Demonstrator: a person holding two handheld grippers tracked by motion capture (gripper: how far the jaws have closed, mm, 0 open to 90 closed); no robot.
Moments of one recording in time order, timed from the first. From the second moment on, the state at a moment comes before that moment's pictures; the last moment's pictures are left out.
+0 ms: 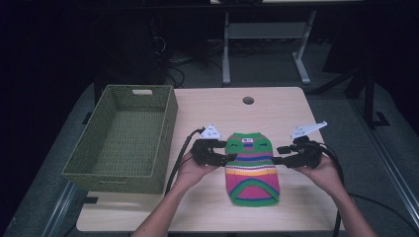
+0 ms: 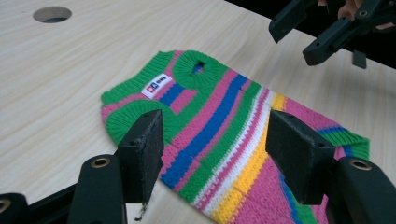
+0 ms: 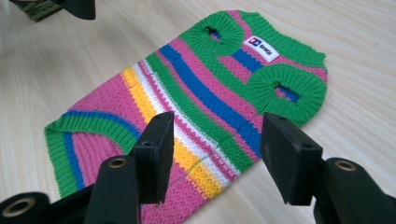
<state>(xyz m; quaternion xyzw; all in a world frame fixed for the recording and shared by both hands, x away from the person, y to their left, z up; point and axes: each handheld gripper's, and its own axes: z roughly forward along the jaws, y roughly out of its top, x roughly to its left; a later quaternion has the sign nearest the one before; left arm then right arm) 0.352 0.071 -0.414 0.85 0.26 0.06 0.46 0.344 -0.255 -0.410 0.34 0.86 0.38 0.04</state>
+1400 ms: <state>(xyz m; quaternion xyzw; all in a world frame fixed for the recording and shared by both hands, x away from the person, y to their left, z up) 0.330 0.042 -0.449 0.92 0.20 0.02 0.34 0.319 -0.228 -0.450 0.31 0.90 0.30 0.03</state>
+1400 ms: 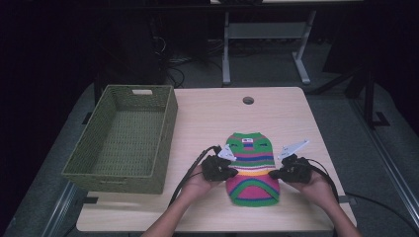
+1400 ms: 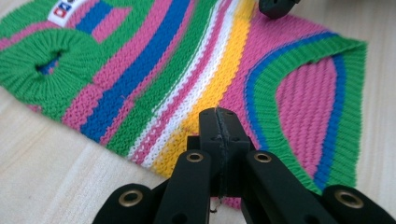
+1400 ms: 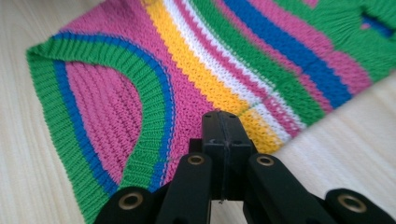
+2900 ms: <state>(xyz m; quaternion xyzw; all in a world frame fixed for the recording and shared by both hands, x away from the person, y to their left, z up) 0.332 0.081 -0.447 0.90 0.24 0.04 0.36 0.327 -0.214 -0.447 0.32 0.88 0.35 0.02</state>
